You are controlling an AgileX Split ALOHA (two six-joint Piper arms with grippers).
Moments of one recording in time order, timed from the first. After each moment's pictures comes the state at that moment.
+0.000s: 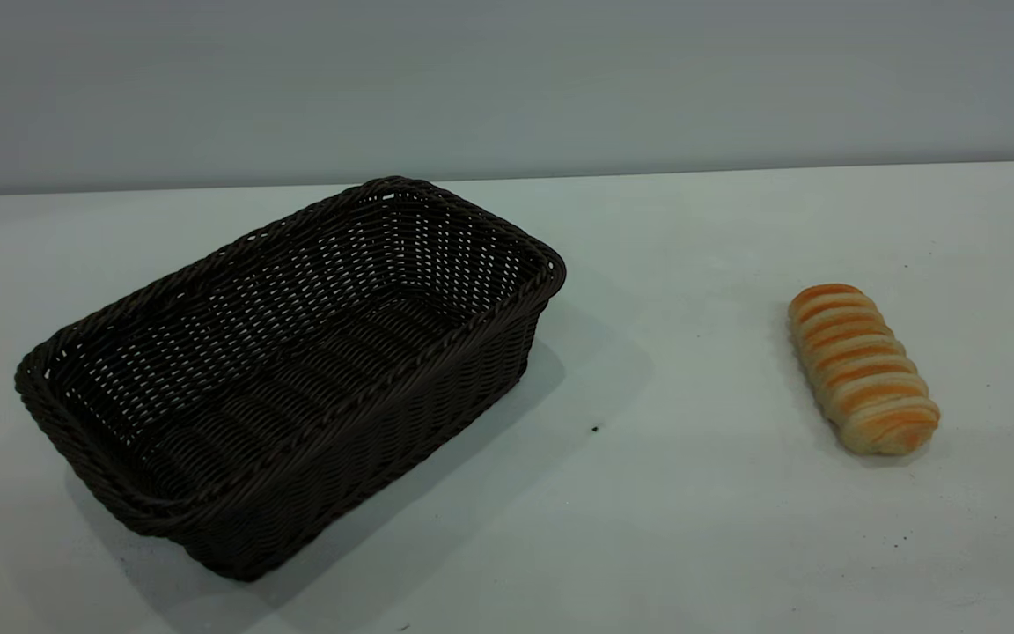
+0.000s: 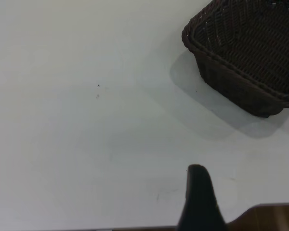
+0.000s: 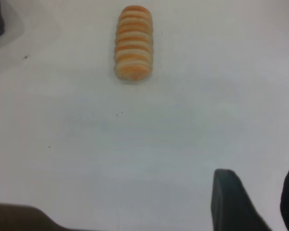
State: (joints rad) left arm -0.06 -0.02 -0.49 0.04 1.14 -0.05; right arm -0.01 0.09 -0.47 0.07 1.12 -0.09
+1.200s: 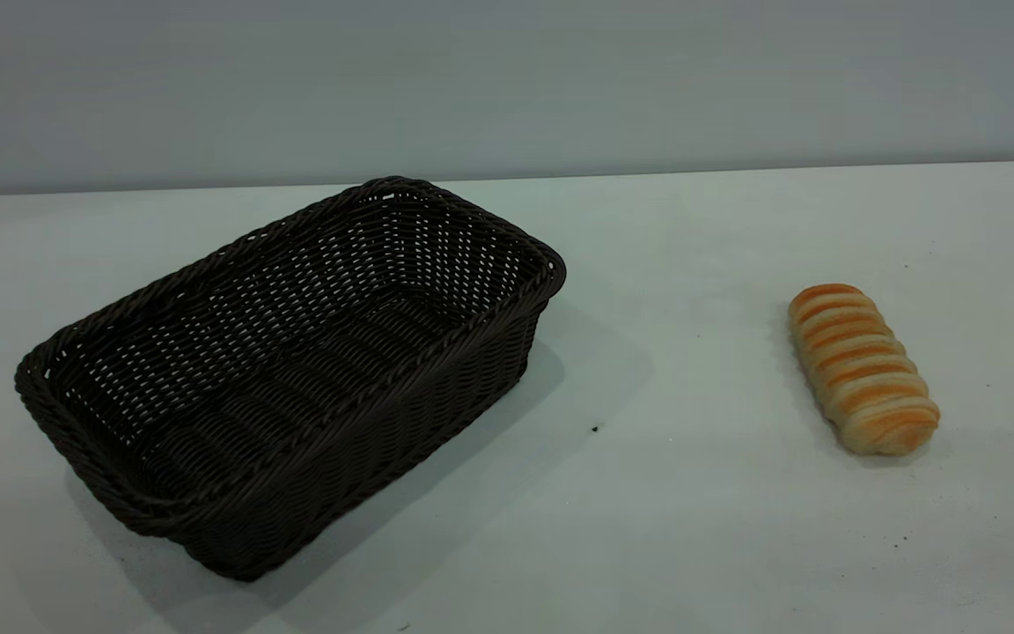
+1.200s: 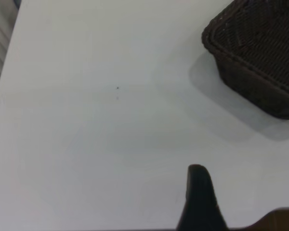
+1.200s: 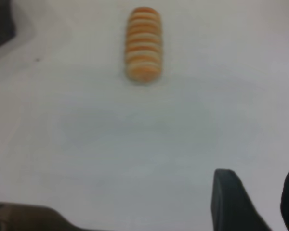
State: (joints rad) left arm -0.06 -0.02 -0.49 0.08 1.13 -0.04; right arm -0.01 0.09 -0.47 0.11 1.12 -0.09
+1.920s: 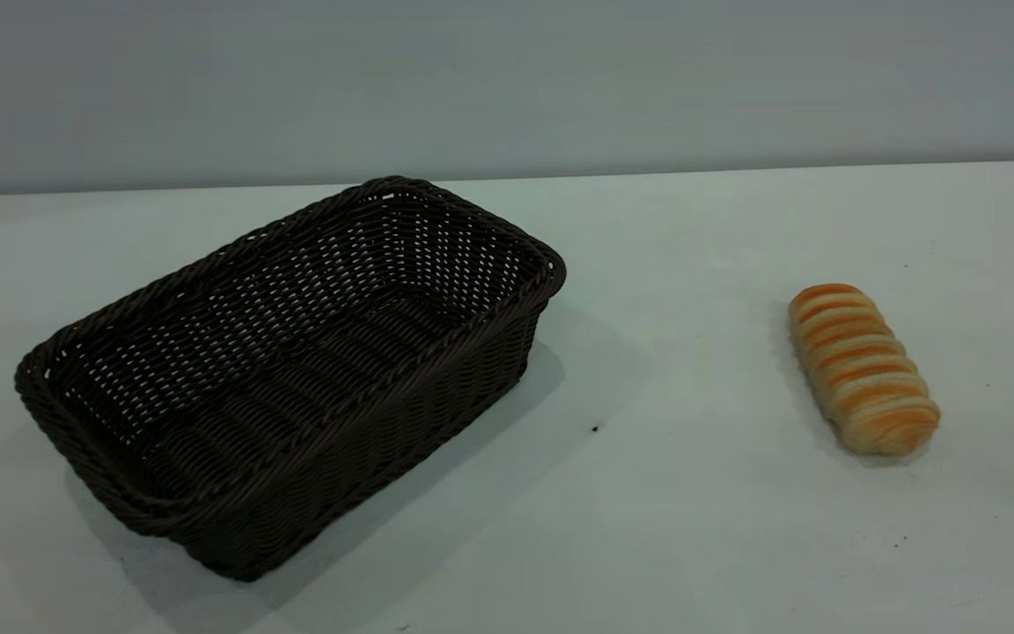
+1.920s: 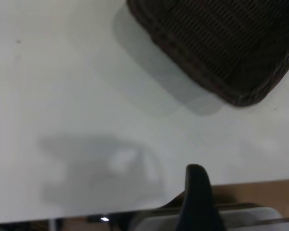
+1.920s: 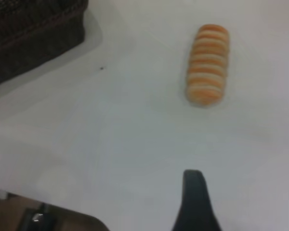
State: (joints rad) left arm -0.06 0.84 -0.67 -0.16 0.86 -0.05; right arm -0.01 0.49 -0.56 0.34 0.91 -0.31
